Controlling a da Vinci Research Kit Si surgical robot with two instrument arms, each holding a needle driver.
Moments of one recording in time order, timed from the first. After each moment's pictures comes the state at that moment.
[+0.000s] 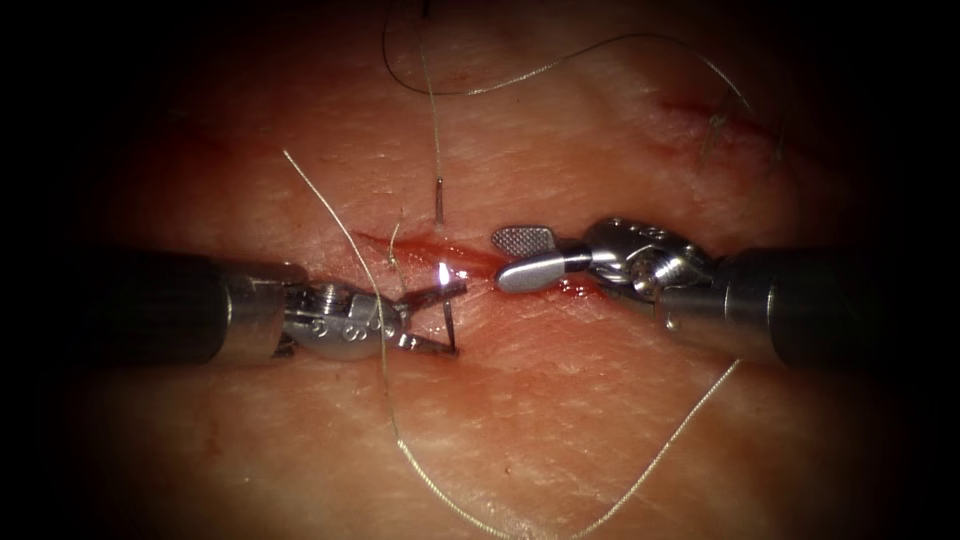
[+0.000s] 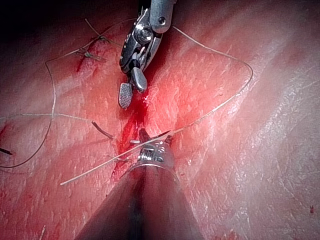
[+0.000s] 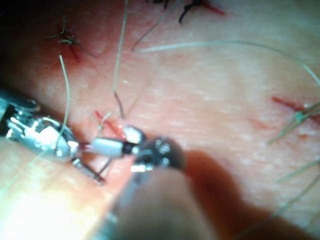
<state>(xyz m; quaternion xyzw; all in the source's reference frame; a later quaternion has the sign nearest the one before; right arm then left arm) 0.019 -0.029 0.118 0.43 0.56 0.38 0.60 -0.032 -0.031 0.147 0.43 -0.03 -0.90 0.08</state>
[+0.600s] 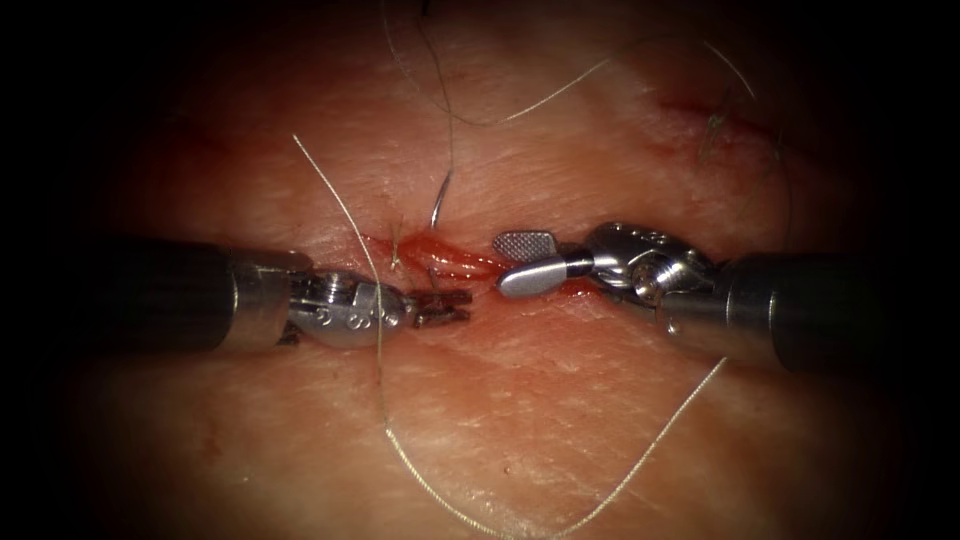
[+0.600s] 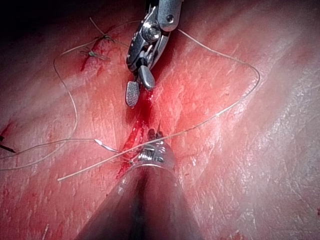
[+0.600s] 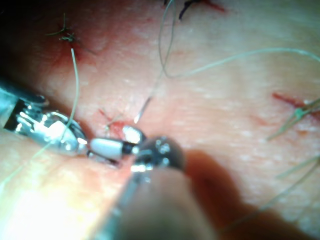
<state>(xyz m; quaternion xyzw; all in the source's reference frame) 0.019 -0.029 0.118 0.42 0.56 0.39 0.60 -0.031 -0.030 0.147 0.43 -0.01 -0.90 0.07</state>
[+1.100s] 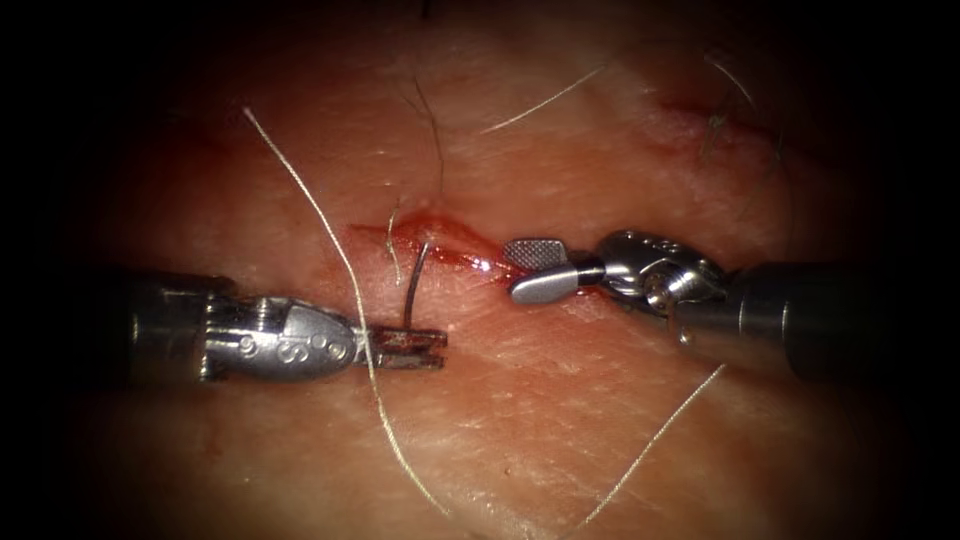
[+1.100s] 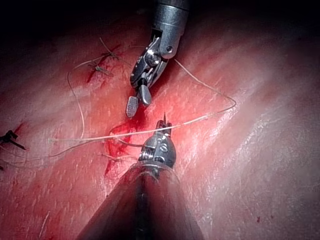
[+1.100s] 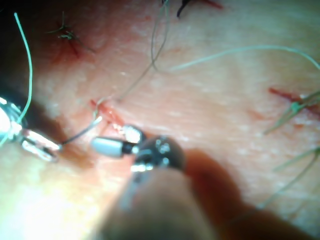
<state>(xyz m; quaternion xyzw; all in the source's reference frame) 0.018 -0.029 0.118 0.42 0.57 0.38 0.60 -0.030 -0.030 0.133 0.56 0.13 -0.82 -0.04</state>
